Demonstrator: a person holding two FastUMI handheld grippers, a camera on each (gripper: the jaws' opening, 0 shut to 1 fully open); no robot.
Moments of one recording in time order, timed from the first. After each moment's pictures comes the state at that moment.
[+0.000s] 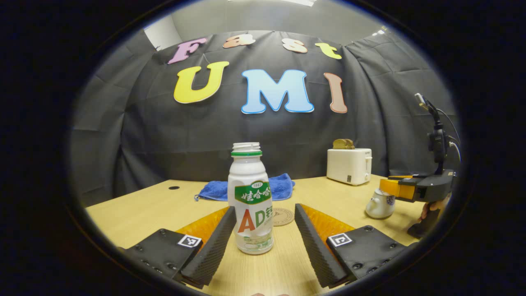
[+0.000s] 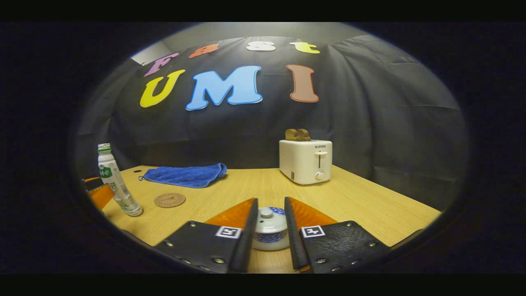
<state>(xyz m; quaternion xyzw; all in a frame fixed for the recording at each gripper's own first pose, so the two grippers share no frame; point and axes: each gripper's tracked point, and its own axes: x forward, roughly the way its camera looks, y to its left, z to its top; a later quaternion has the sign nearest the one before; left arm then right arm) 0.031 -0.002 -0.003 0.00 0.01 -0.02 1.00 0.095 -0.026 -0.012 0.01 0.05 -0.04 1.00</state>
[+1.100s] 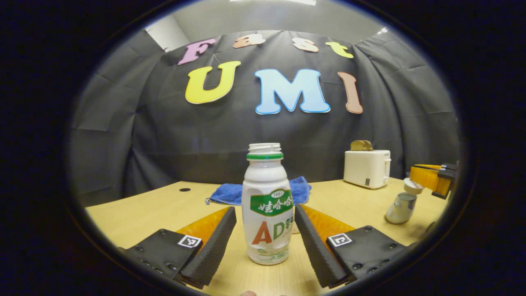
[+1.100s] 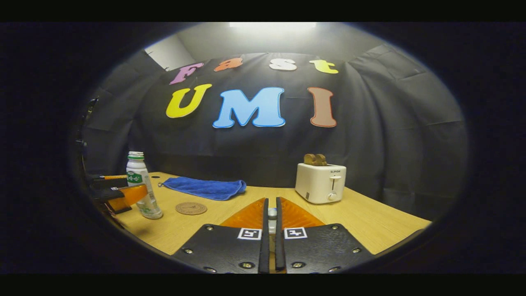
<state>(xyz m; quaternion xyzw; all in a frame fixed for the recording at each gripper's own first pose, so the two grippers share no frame) 0.066 0.022 -0.003 0.00 0.00 0.03 1.00 0.064 0.011 0.031 -0.03 -0.04 0.02 1.00</state>
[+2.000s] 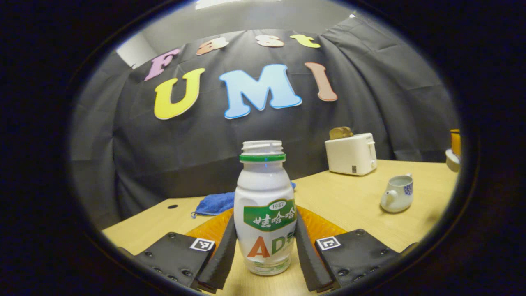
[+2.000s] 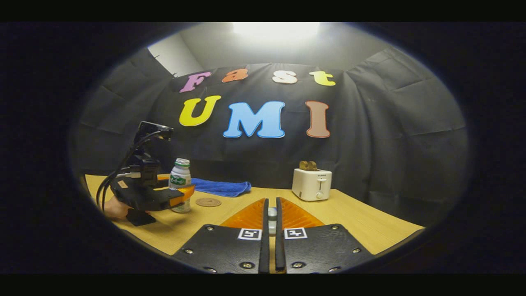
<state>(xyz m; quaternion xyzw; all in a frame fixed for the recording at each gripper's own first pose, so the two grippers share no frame) 0.081 -0.043 0.002 0.13 0.00 -0.04 0.99 -0.063 0.000 0.045 -0.03 -0.06 0.02 1.00</state>
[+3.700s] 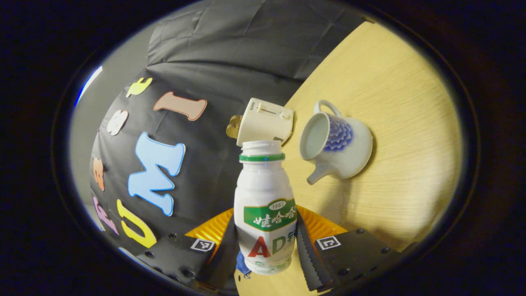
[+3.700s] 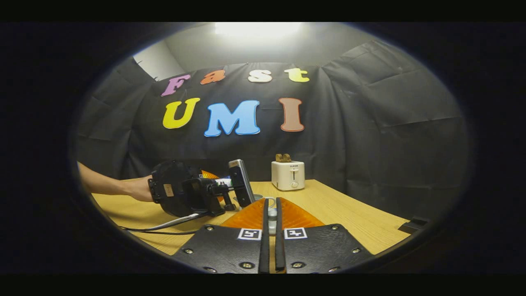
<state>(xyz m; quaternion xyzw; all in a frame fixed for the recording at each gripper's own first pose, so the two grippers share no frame) 0.118 -0.186 -0.025 0.60 -0.01 -0.16 0.78 -0.116 -0.065 0.029 0.01 -0.04 -0.03 1.00</state>
